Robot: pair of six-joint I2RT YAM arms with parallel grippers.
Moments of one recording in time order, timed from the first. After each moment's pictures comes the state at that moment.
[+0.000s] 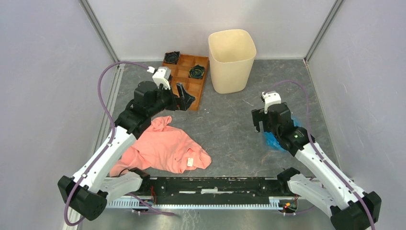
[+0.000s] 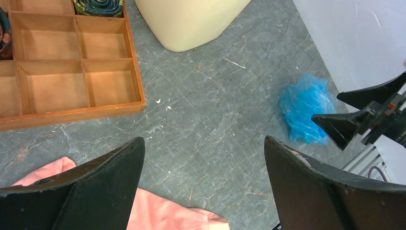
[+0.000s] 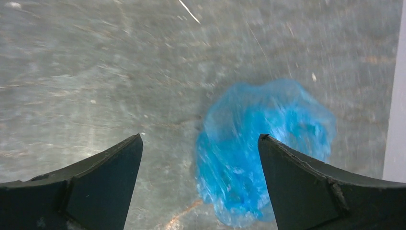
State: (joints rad) left arm -0.48 1.05 1.05 -0.34 0.14 -0.40; right arm 0.49 0.85 0.74 -0.51 0.32 0.05
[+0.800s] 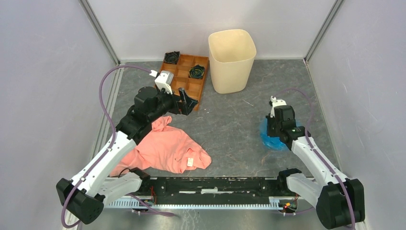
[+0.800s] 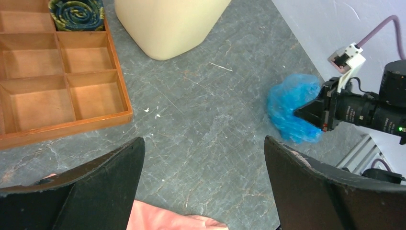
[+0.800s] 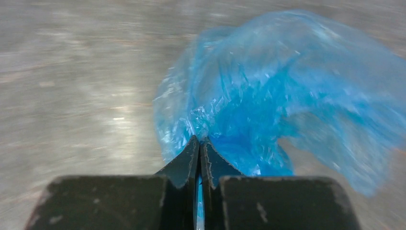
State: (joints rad) left arm -0.53 0.99 0.96 -0.23 0.15 -0.37; right arm 0.21 0.99 0.58 -0.44 0.06 0.13
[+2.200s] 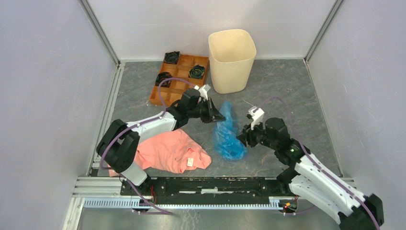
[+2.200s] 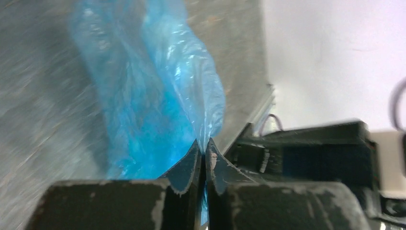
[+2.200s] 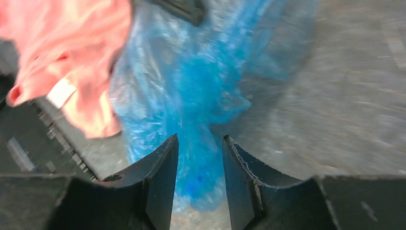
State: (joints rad) left arm -0.68 1.61 0.94 0.09 0.43 -0.91; right arm 0.61 0.78 0.47 -0.20 -0.28 0.11
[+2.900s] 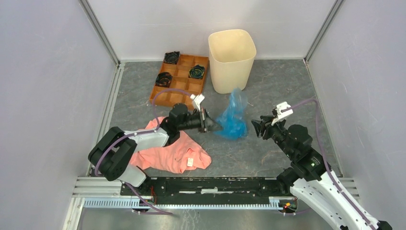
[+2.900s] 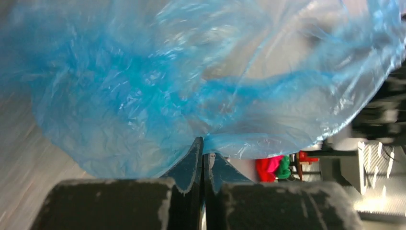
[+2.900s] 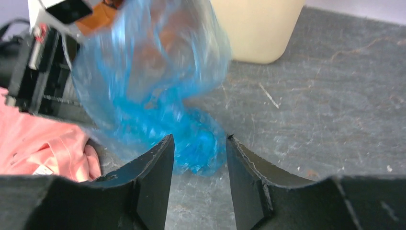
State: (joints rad) left arm -0.68 1.49 0.68 0.70 0.66 -1.00; right arm 0.61 0.44 0.58 -0.29 0.13 0.10
